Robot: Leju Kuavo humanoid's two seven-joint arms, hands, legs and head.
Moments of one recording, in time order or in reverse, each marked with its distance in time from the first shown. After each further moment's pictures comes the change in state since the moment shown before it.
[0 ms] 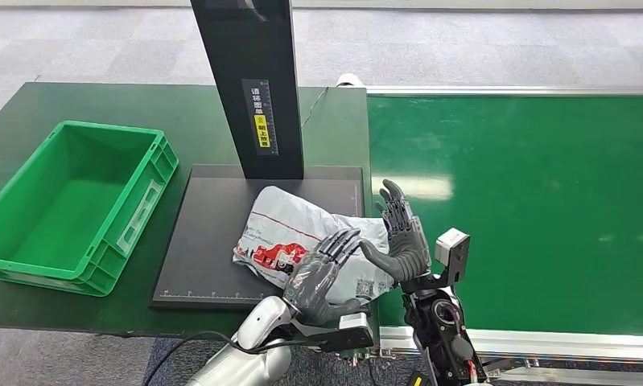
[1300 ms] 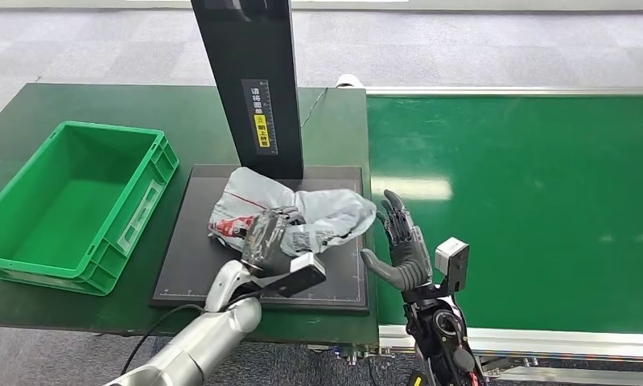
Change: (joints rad) left arm -0.101 0.099 0.135 -0.021 0.227 0.131 -0.098; right arm 0.048 -0.004 0.000 -0.026 0.004 -0.017 0.018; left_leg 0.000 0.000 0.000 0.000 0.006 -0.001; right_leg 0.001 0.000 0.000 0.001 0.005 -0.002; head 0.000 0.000
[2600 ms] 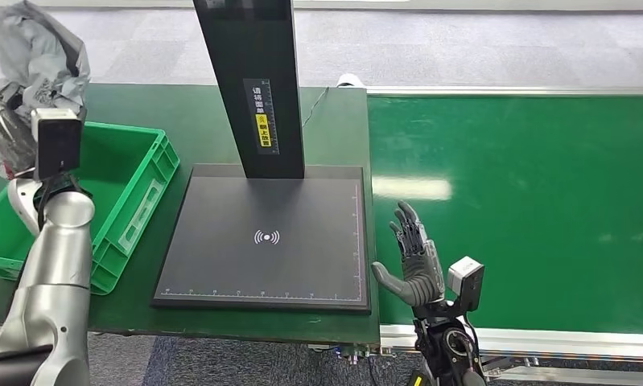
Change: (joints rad) left arm -0.216 0.288 0.644 -0.320 0.071 0.031 0.041; right arm 0.111 -0.004 -0.027 -0.138 0.019 -0.012 0.006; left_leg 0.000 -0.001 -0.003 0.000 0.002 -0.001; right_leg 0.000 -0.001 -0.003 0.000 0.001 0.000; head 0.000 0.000
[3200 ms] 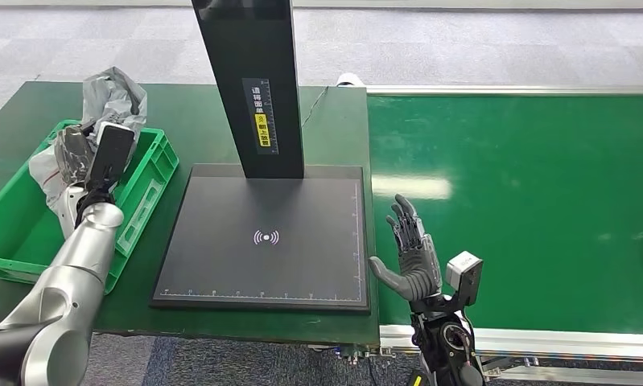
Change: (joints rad) left arm -0.089 0.004 0.003 0.473 -0.016 -0.056 0.001; right arm -0.022 0.008 0.008 0.006 -0.006 0.000 -0.003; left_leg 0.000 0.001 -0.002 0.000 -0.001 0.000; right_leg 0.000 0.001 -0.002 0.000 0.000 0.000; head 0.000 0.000
